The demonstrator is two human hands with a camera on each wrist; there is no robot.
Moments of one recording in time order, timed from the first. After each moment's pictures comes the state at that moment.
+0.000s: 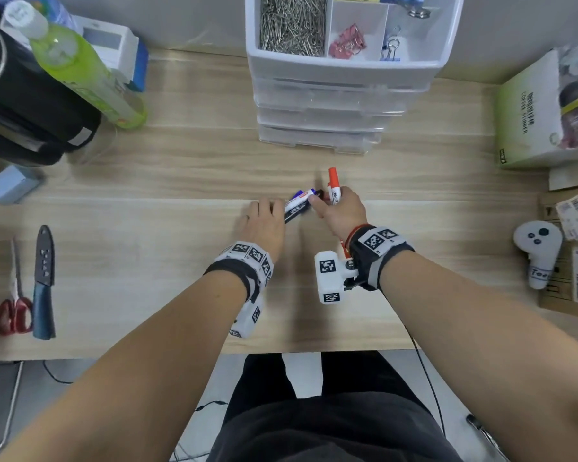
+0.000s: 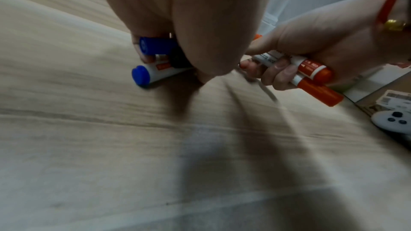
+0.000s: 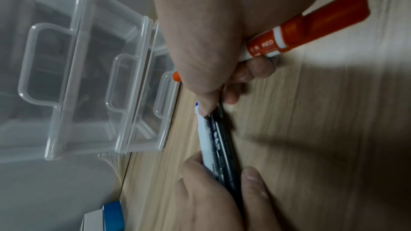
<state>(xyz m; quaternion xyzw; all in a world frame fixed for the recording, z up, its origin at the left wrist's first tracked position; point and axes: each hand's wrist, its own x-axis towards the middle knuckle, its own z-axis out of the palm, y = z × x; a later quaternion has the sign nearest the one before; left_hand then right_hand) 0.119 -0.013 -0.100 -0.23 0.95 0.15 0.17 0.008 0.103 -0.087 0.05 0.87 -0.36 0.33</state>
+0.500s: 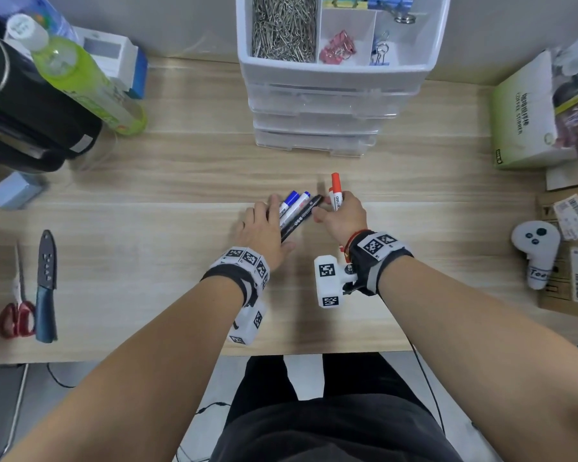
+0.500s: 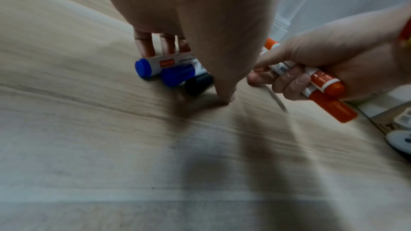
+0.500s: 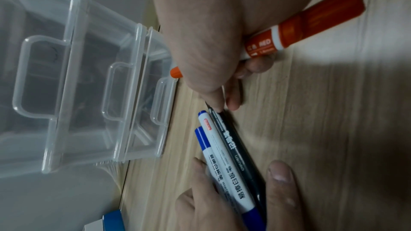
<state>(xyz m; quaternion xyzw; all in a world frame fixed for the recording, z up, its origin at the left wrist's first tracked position) 0.128 -0.012 -0.100 -0.21 0.94 0.15 0.21 0.008 0.113 -0.084 0.07 0.86 -0.37 0.34</state>
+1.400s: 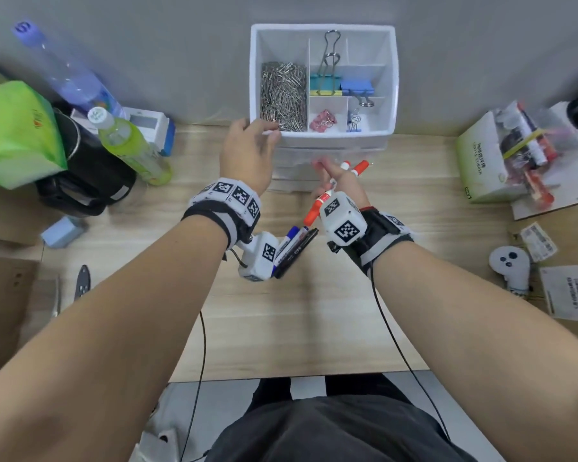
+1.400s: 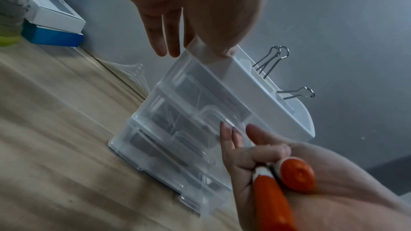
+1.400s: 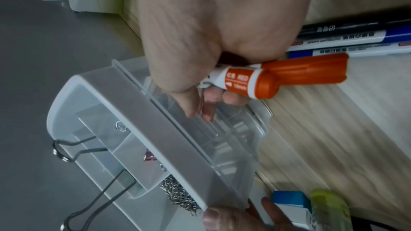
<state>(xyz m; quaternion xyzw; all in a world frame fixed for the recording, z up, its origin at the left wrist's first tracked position) 0.016 -0.103 0.054 -0.27 0.89 0.35 -0.14 -0.035 0.060 0.047 0.27 0.46 -0.75 0.39</state>
